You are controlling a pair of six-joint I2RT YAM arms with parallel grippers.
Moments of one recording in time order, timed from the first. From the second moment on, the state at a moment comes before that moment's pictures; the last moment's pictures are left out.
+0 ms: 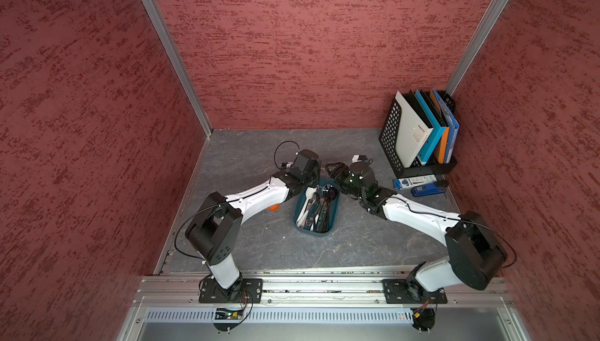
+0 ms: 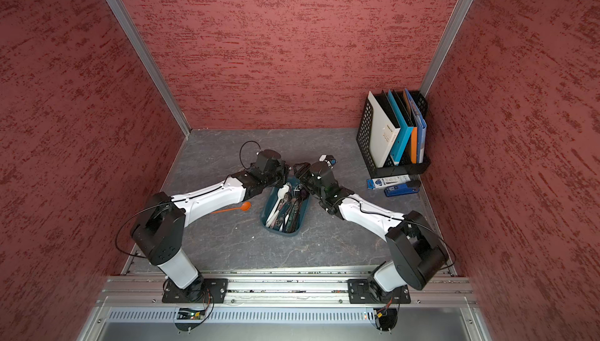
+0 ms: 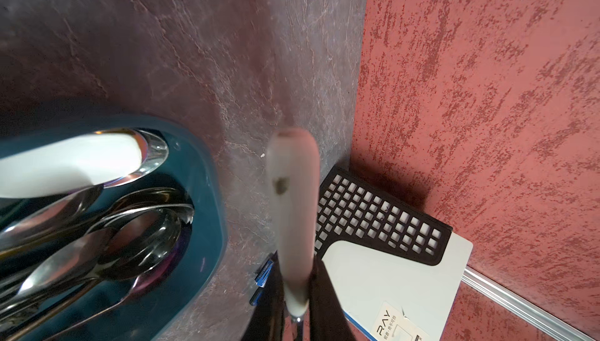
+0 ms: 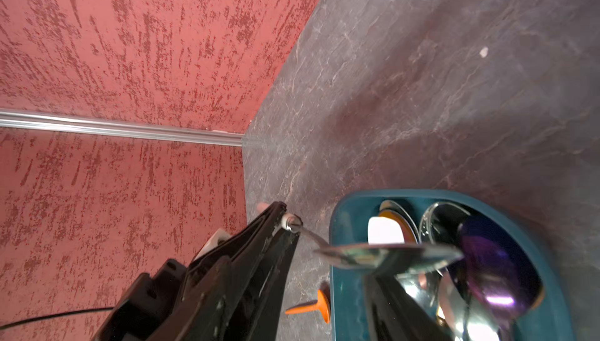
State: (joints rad) left arm -0.68 1.70 1.17 -0.08 -0.14 -1.90; right arm 0.63 1.50 0.87 0.24 0.05 1.28
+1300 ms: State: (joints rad) left arm -0.75 1.76 1.16 0.04 -0.15 -2.02; right arm 0.68 1.67 0.84 0.52 0.37 1.43
